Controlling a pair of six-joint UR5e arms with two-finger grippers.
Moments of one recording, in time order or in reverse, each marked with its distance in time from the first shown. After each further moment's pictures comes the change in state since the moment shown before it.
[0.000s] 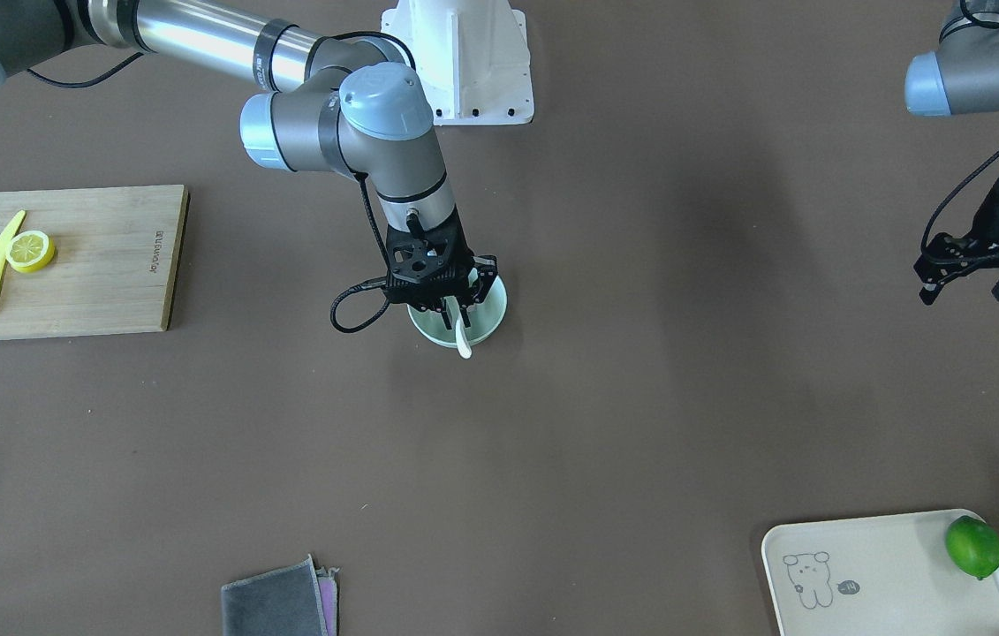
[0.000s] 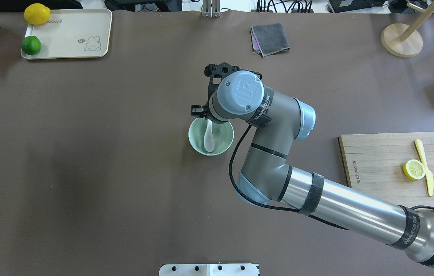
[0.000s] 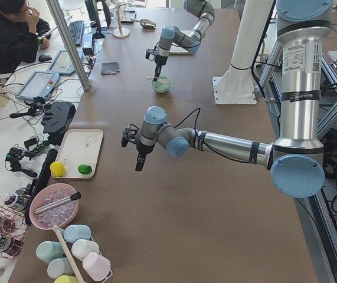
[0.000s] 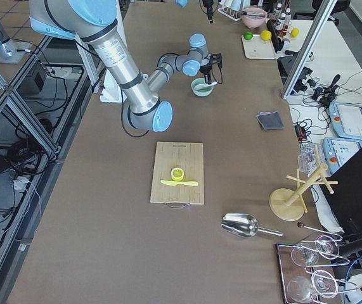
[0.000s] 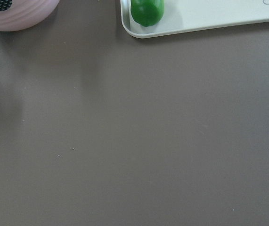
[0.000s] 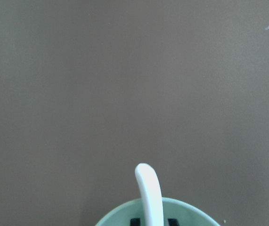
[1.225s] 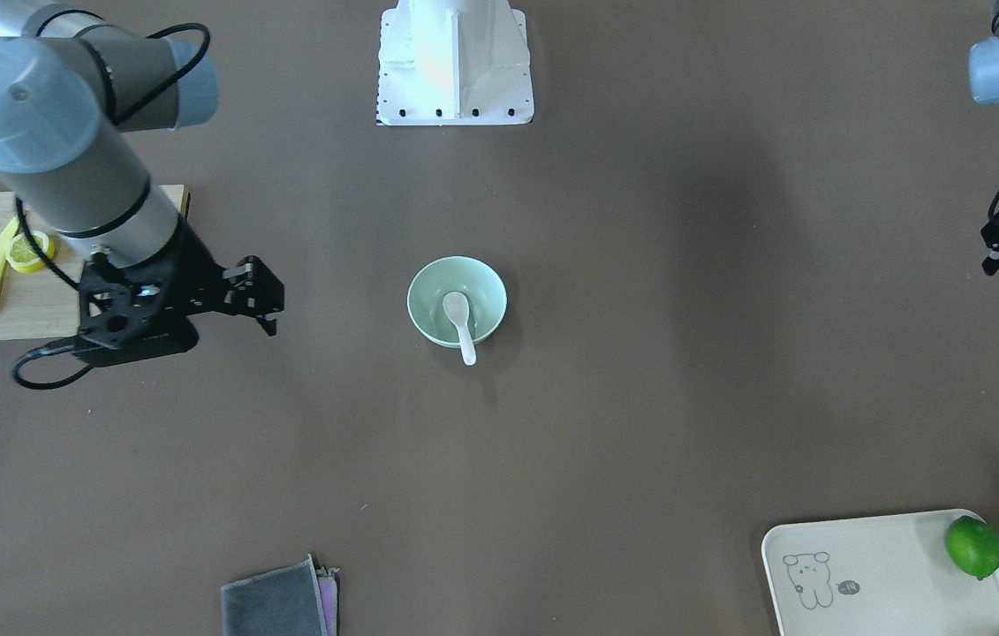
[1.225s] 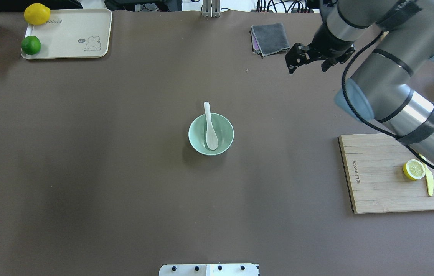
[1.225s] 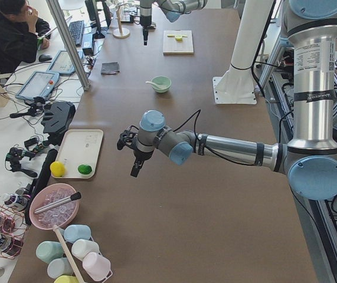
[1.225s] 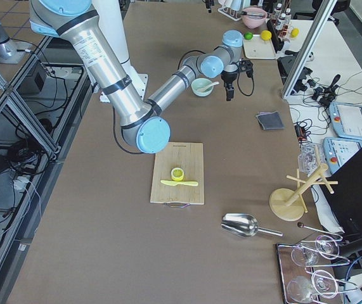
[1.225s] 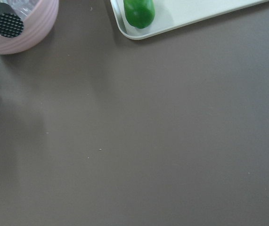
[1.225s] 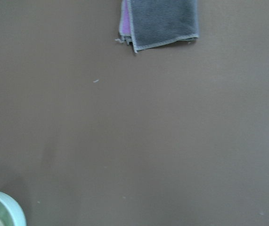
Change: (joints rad) left arm -0.217 0.027 -0.012 0.094 -0.176 0.427; right arm 0.447 -0.244 0.246 -0.341 0.486 -0.539
